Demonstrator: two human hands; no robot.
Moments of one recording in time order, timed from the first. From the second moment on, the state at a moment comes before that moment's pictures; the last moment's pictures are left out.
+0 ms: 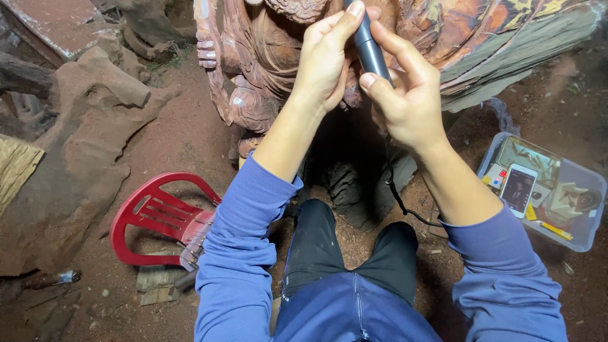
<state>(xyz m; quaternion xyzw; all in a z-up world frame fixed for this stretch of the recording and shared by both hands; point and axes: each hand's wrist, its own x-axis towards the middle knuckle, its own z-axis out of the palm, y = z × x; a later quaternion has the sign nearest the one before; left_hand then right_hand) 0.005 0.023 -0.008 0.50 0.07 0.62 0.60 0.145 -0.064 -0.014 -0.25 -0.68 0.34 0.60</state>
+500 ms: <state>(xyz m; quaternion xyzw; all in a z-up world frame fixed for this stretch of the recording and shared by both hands) 0.002 0.023 -0.004 0.53 0.09 0.60 0.59 0.139 -0.067 -0.012 -0.23 -0.68 0.33 0.61</state>
